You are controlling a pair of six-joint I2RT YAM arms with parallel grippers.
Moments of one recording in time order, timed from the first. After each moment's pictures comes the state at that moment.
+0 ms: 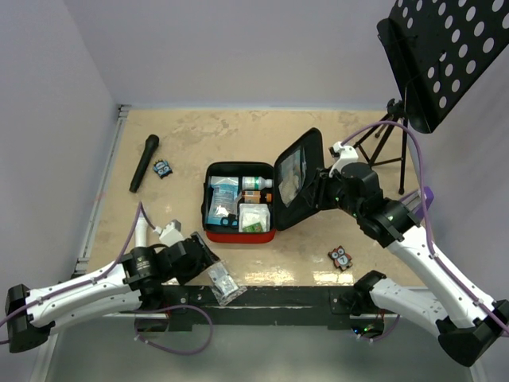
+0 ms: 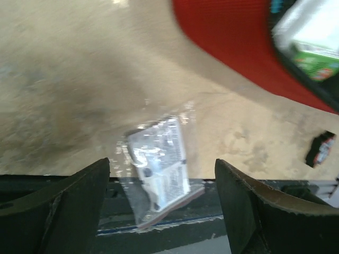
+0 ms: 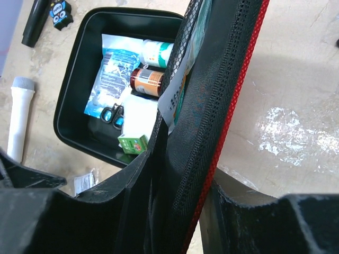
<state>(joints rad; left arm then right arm) -1.09 0.58 0.44 -0.84 -0.34 -1.54 0.60 0.90 0.97 -0.59 0.07 0.46</state>
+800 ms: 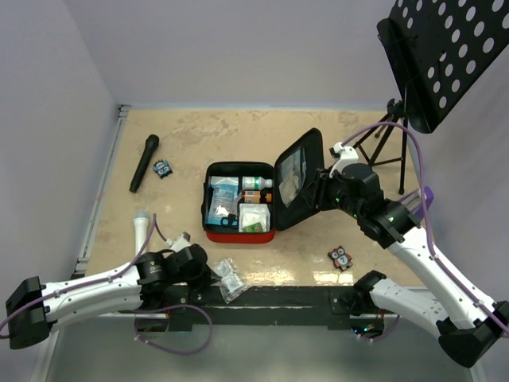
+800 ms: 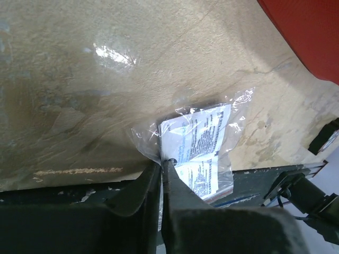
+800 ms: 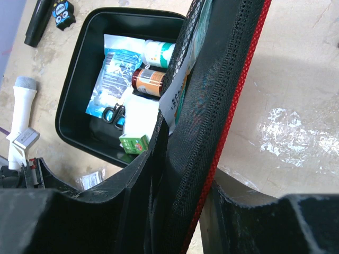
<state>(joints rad) -1.09 0.67 0.23 -0.60 -0.13 -1.69 0.60 0.89 0.96 -0.58 0.06 0.46</state>
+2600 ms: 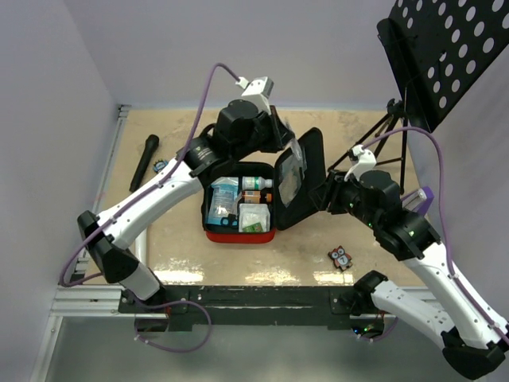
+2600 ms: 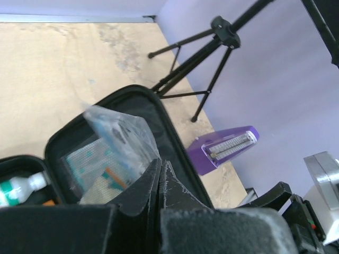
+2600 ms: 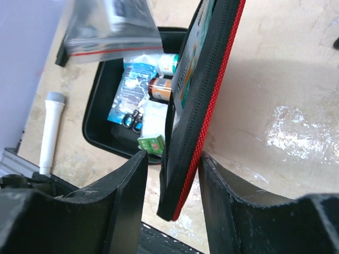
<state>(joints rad) -0.84 1.56 1.70 -0.39 -0.12 -0.65 0.60 0.78 1.00 -0.66 0.08 0.53</state>
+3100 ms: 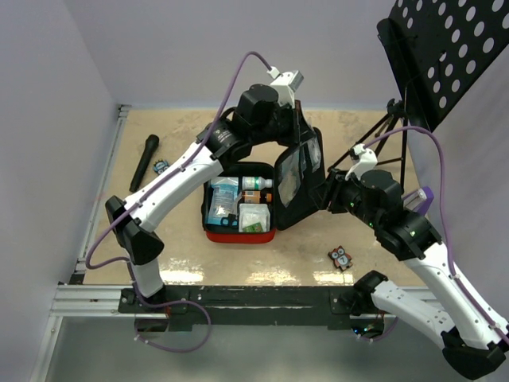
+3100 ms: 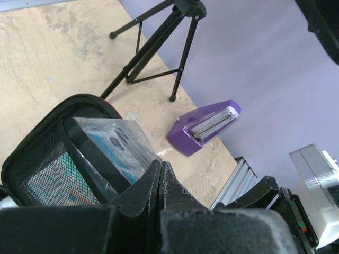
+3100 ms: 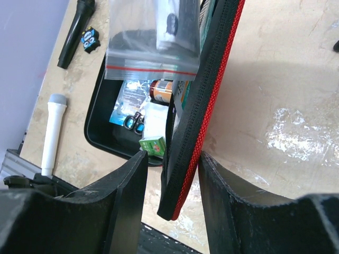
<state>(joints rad) -0.84 1.79 2.00 -0.49 0.13 -0.56 0.60 0.77 1.01 -0.65 0.08 0.54</state>
